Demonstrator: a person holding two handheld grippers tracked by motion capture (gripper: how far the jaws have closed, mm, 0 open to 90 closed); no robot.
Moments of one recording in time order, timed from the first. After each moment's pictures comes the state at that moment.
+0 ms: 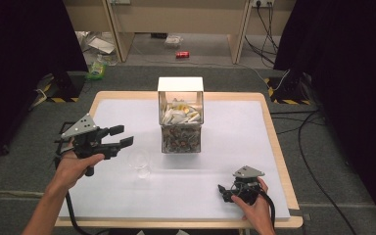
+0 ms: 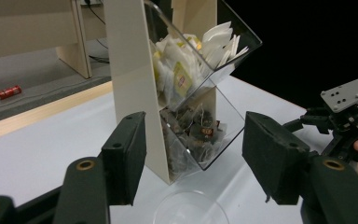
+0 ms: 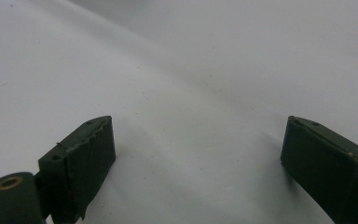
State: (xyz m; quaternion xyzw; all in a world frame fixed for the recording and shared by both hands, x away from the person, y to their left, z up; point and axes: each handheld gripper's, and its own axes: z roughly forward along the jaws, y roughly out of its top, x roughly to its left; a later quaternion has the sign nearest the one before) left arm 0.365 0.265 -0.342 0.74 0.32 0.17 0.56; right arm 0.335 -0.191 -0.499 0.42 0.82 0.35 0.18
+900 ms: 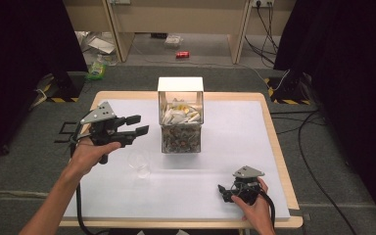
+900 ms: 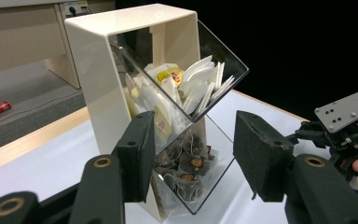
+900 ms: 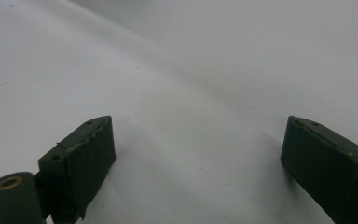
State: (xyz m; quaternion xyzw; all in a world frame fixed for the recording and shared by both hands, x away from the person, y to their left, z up) left arm 0.385 0.225 -0.319 0.76 0.29 0.17 0.56; right arm 0.335 -0.191 -0.499 0.42 0.82 0.35 0.19
